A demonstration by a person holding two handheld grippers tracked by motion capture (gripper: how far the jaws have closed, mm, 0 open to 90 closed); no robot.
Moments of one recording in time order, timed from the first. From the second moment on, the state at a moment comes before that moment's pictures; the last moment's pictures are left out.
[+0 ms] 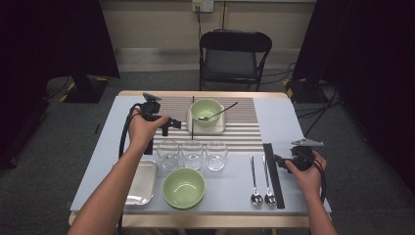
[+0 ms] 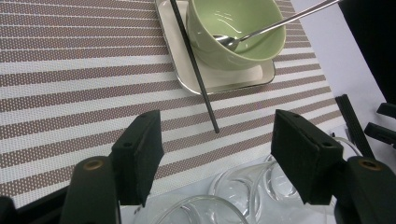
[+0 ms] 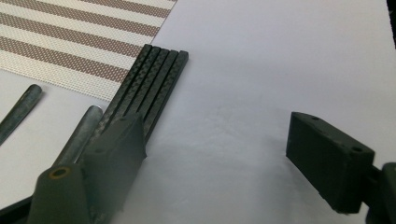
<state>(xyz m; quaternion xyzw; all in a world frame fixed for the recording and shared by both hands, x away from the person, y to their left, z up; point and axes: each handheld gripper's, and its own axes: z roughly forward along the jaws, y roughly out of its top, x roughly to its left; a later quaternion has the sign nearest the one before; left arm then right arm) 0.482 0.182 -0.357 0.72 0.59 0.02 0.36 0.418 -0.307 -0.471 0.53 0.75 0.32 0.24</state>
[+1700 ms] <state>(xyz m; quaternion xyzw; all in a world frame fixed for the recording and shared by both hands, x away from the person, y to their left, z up) 0.477 0.191 -0.356 0.72 0.60 0.02 0.36 0.420 -0.304 -0.473 0.56 0.73 0.31 0.24</state>
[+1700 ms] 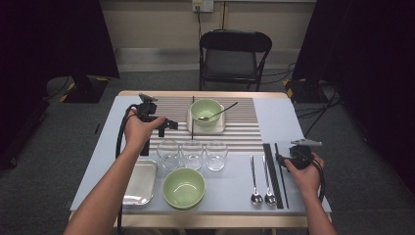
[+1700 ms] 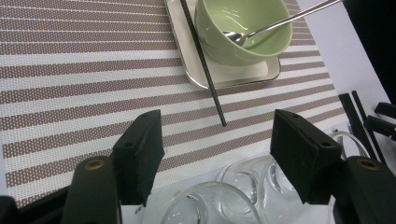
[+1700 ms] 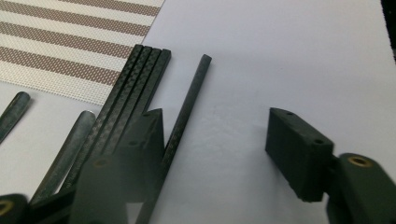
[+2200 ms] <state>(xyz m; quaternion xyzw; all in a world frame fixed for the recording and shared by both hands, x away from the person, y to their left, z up) 0.475 0.187 -0.353 0.72 0.59 0.02 0.36 0.416 -0.314 -0.473 0.60 0.69 0.32 0.25</state>
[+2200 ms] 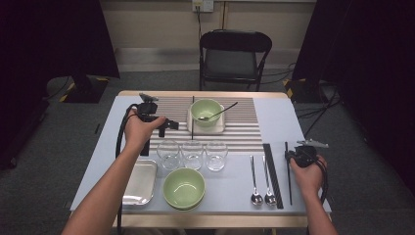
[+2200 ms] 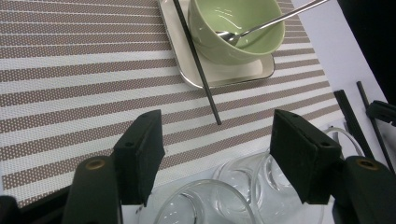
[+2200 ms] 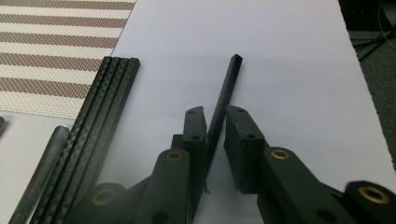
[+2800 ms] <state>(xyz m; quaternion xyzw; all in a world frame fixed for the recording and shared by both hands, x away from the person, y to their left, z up) 0.474 0.186 -0.349 0.72 0.58 0.02 0.37 0.423 -0.319 -0.469 0.63 0.68 0.31 0.21</state>
